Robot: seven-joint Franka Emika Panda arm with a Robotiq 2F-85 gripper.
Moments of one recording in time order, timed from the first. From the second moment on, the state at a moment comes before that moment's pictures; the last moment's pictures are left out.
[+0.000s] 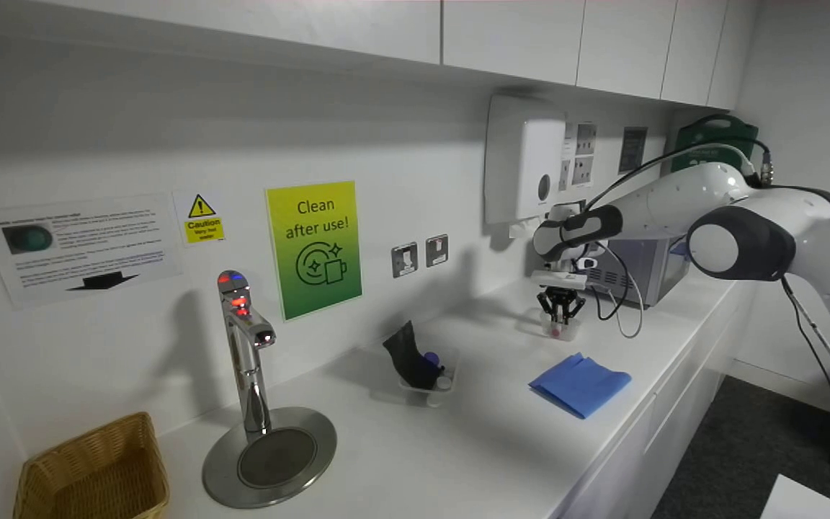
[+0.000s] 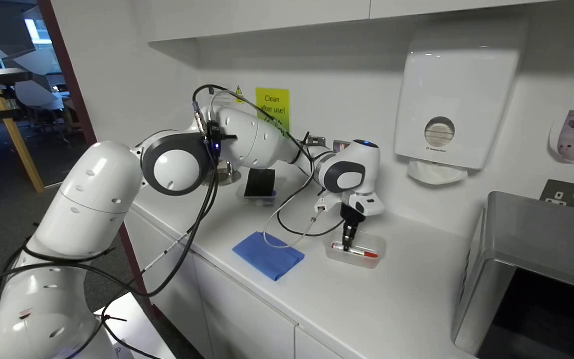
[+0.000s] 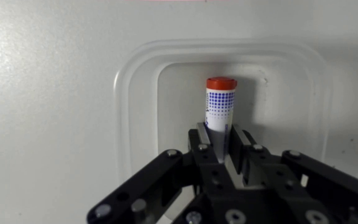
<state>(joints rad) -0.19 0.67 -0.22 -1.40 0.14 1.97 0.80</state>
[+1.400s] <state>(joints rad) -0.17 0.59 -0.22 -1.40 0.12 1.98 0.80</state>
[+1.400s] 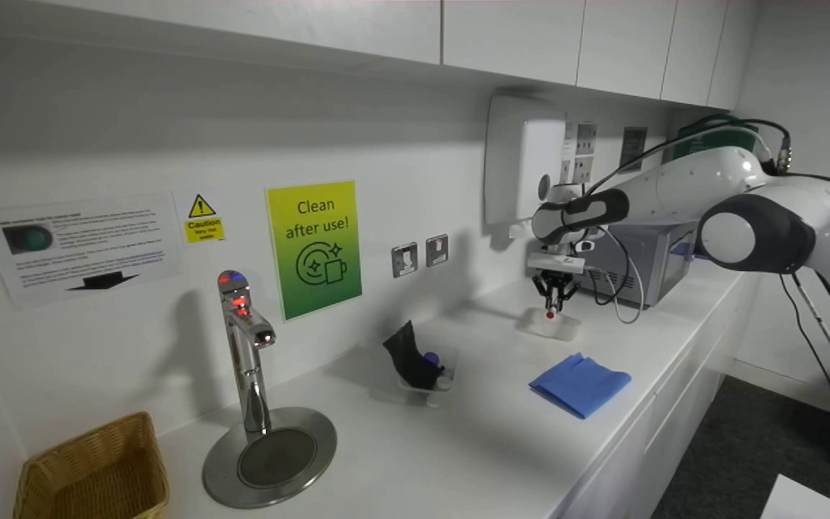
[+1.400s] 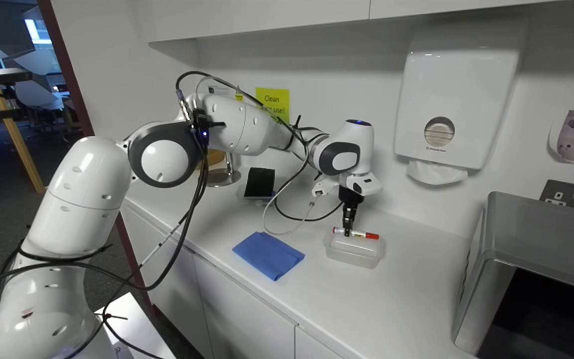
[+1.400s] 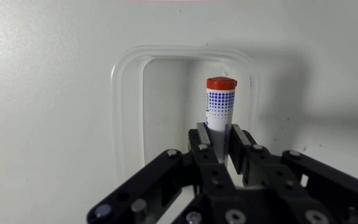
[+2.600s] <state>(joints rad) -0.04 0.44 -0.16 -1.55 0.09 1.98 0.75</state>
